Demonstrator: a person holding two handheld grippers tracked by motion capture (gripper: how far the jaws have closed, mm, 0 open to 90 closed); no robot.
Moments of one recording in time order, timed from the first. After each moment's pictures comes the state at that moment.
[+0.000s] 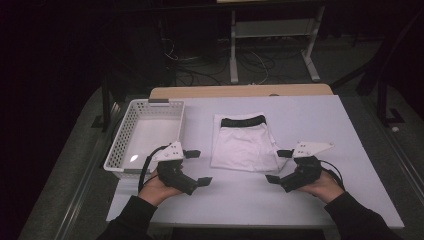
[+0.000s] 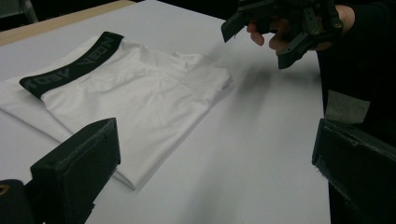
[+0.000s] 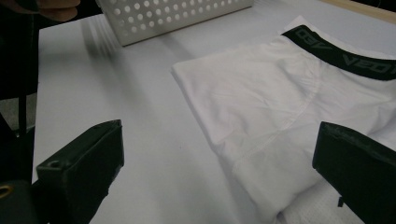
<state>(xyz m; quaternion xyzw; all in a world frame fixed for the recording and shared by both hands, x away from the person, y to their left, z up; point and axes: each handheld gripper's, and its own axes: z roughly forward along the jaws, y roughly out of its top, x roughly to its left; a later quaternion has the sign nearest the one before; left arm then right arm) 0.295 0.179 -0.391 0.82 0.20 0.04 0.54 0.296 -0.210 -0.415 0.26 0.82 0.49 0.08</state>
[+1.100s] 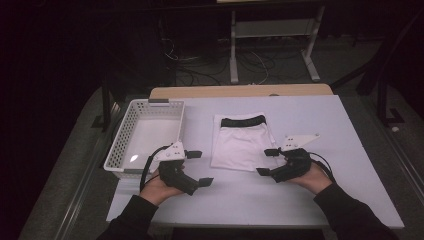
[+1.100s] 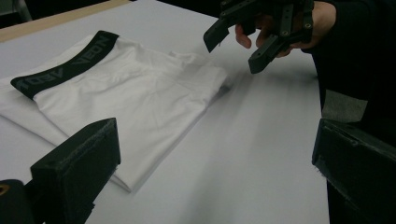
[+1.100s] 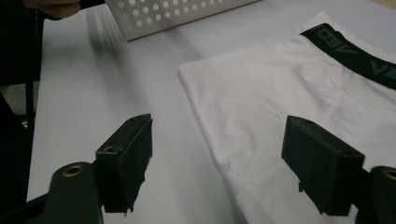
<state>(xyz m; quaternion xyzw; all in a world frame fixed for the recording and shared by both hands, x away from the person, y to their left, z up) 0.297 0.176 -0.393 0.82 0.19 0.04 0.54 0.317 -0.189 -0.410 0.25 0.84 0.47 0.05</state>
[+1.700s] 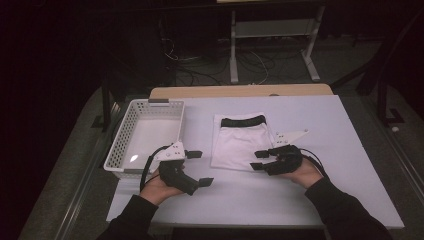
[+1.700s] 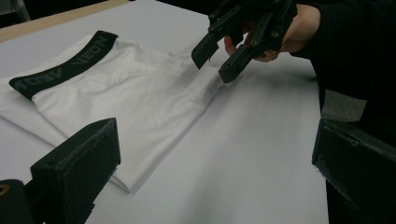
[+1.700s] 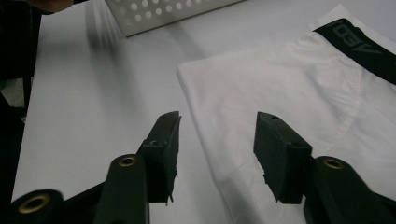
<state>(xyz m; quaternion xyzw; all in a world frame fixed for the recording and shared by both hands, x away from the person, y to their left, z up) 0.297 0.176 -0.392 0.82 0.19 0.03 0.54 0.333 -0.172 -0.417 0.24 0.85 0.46 0.04</state>
